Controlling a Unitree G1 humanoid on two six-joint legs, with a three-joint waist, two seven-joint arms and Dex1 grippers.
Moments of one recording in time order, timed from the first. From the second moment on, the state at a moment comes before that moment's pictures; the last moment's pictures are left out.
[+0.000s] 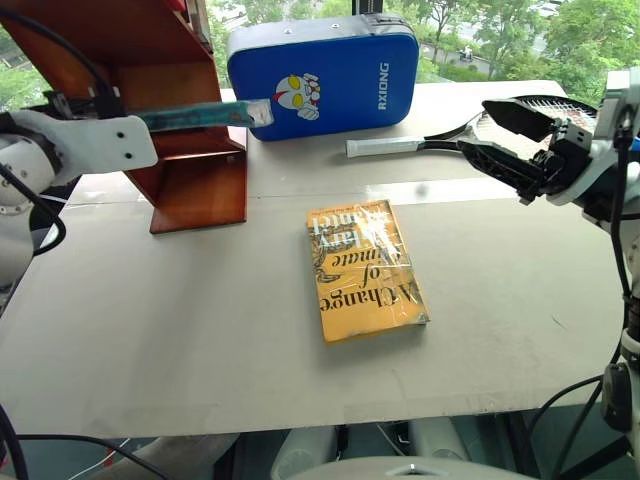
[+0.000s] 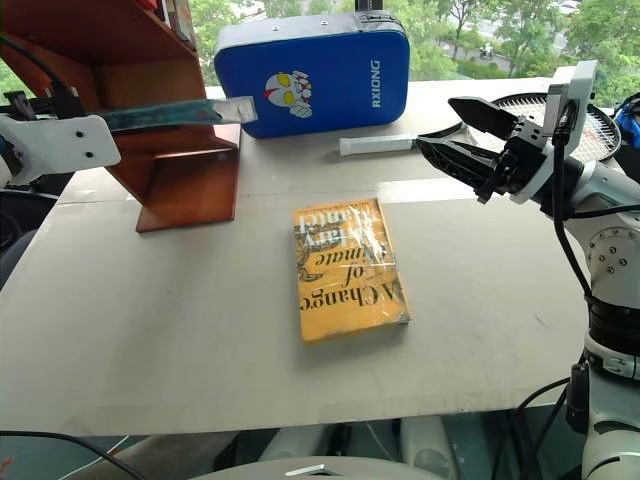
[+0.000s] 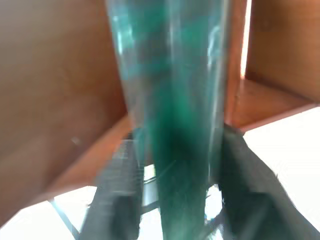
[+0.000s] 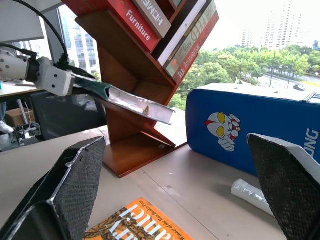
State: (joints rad) left arm -0.47 1.31 0.08 -0.07 0.49 0.25 -0.78; right arm -0.61 -0.66 -0.25 -0.21 0.86 0.63 0.81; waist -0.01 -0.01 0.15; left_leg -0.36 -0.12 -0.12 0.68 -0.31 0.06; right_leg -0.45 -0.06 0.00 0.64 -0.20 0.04
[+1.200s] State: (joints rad) left arm 0.30 0.39 0.26 -0.51 -0.25 0.47 -0.82; right arm 0.10 -0.60 -0.26 0.00 0.47 0.16 0.92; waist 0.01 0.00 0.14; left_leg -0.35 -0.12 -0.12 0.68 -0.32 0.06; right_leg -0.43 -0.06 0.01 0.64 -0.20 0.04
